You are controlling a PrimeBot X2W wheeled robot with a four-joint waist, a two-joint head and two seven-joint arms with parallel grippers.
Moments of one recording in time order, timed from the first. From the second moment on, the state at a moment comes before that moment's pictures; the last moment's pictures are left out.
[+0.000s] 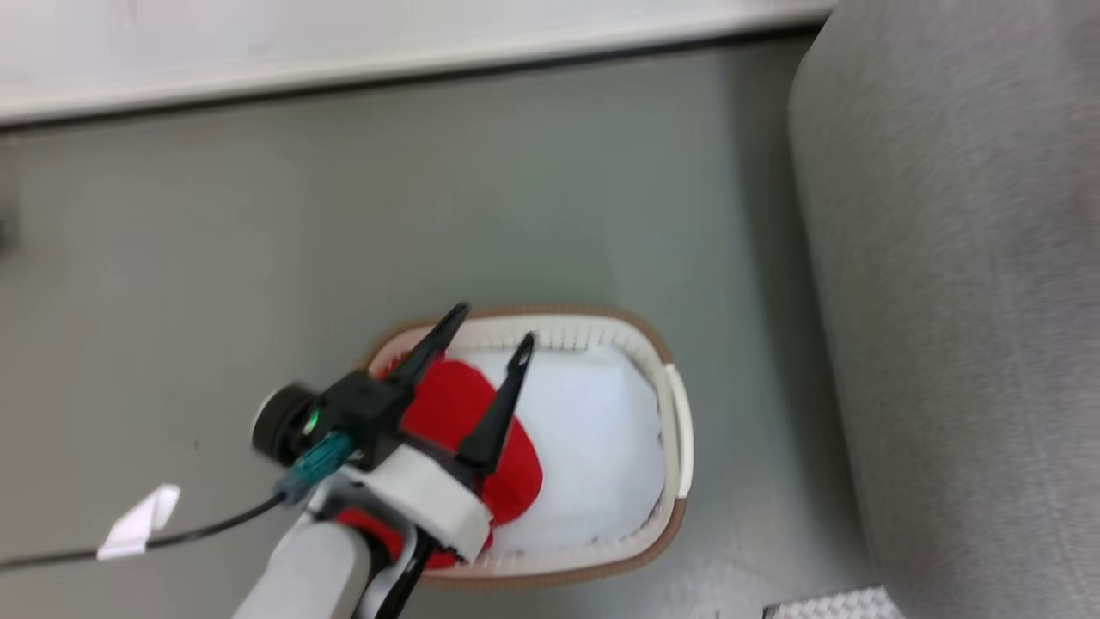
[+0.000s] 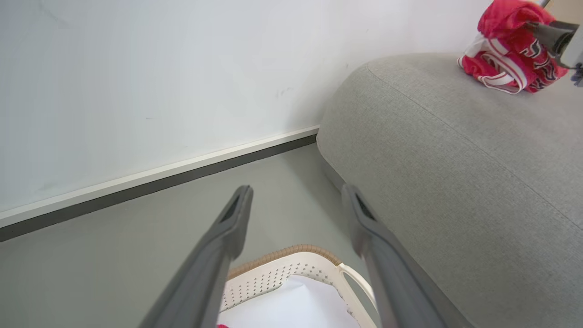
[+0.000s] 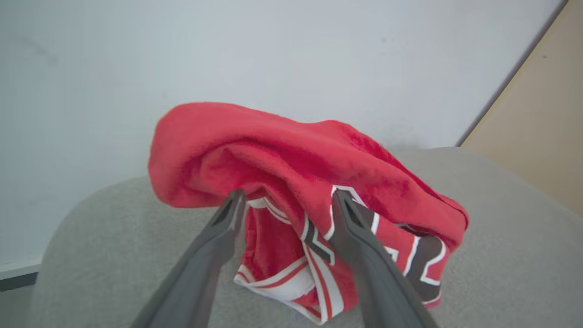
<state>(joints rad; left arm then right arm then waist) -0.39 0.22 -0.44 0.03 -0.26 -0.04 -0.04 -1.08 -0.13 -0.87 0.84 -0.59 0.13 -0.26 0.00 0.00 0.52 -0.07</state>
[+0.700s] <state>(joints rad) -0.13 0.20 -0.30 0.17 -0.33 0.10 -0.25 -0.41 -0.05 -0.30 0.37 -0.07 0.13 -0.26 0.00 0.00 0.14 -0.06</state>
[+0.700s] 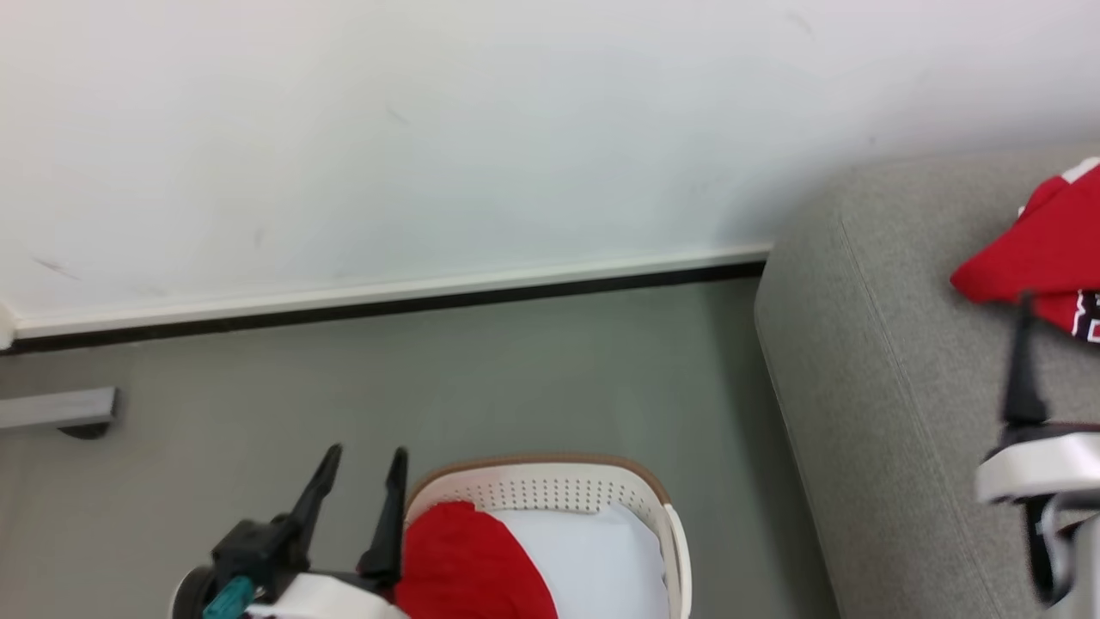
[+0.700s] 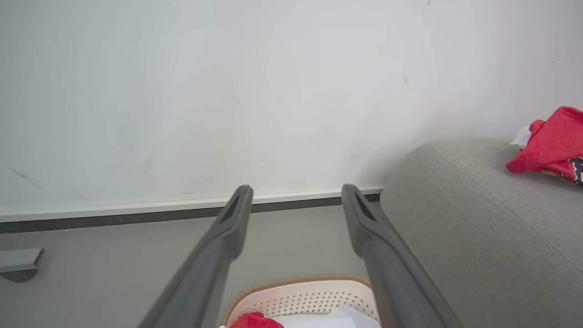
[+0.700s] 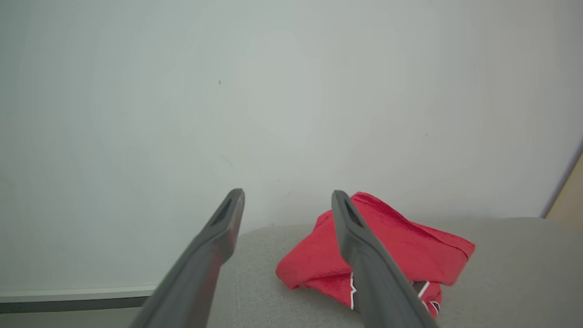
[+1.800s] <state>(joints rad) 0.15 0.05 0.08 0.20 -0.14 -0.03 -0.26 -0.01 -0.05 0.09 0.35 0.17 0.13 -0.26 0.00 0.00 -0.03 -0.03</state>
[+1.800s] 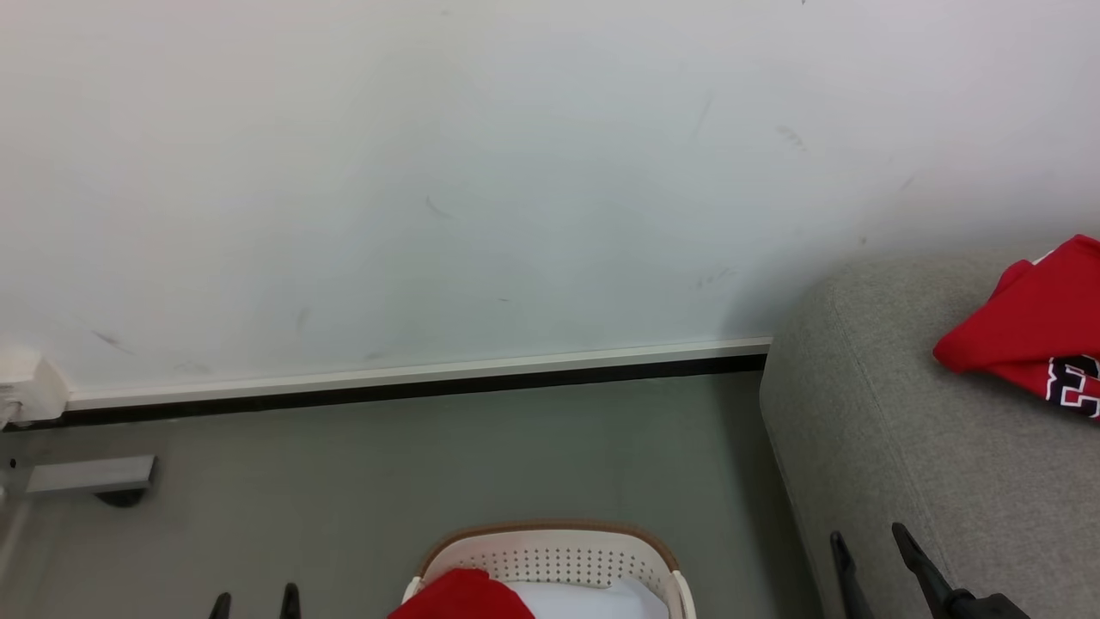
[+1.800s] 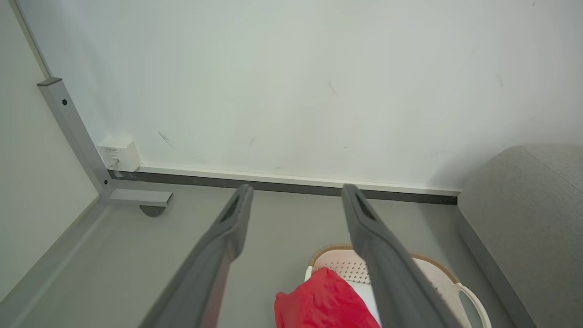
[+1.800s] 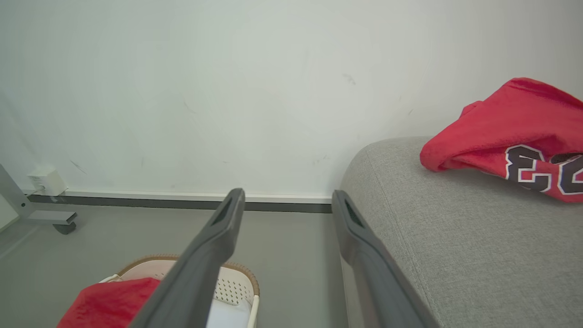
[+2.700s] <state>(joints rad) 0.10 0.05 0.03 0.39 -0.11 -0.04 -0.26 -0.04 -0.05 0.13 0.34 0.18 0.13 -0.26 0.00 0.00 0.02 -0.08</state>
